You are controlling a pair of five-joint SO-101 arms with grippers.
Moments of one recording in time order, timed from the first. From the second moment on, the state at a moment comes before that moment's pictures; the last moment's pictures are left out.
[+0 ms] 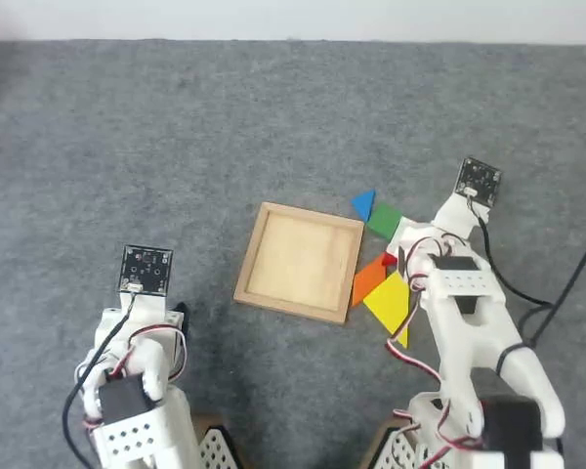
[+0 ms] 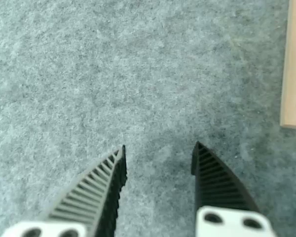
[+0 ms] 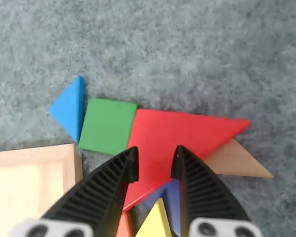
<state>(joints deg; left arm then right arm) -22.9 -103.1 97.1 72.6 -16.2 -4.5 -16.8 59.2 21.8 -24.7</state>
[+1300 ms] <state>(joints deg) -22.9 -103.1 97.1 72.6 -16.2 4.9 19.3 4.5 72.4 -1.1</state>
